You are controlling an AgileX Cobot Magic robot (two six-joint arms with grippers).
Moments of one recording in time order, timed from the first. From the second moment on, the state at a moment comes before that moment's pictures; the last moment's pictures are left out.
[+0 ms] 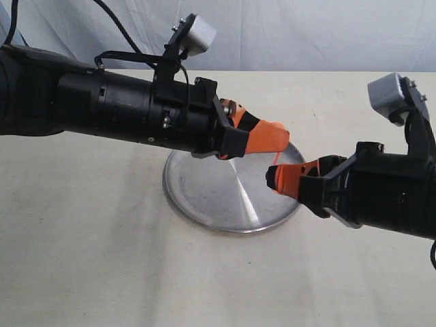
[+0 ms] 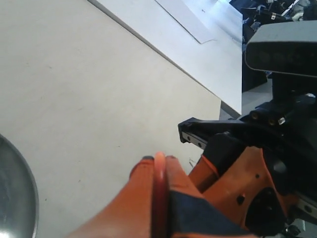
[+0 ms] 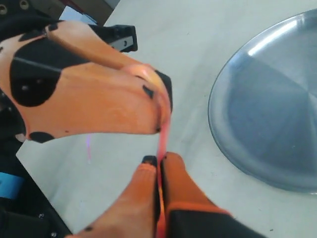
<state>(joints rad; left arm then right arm) -0.65 1.59 -0.94 -1.69 0.82 1.46 0.39 1.03 -0.41 1.73 0.47 -1.26</state>
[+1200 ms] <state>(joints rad) -0.63 1.58 -0.94 -1.47 0.83 1.36 0.58 1.17 -0.50 1.67 0.34 -1.39</state>
